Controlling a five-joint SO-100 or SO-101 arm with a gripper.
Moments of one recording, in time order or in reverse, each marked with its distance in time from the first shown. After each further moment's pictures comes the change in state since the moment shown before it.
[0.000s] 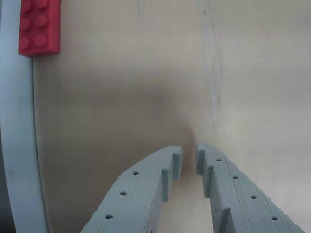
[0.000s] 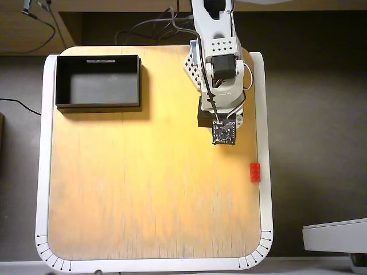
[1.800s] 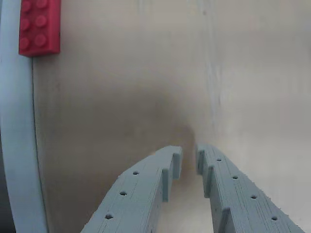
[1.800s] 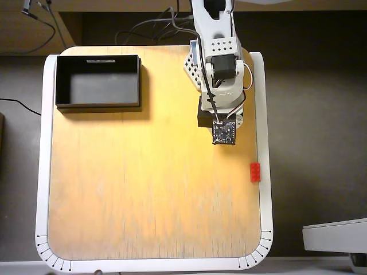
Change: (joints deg) arm 0.0 0.0 0.0 0.0 0.0
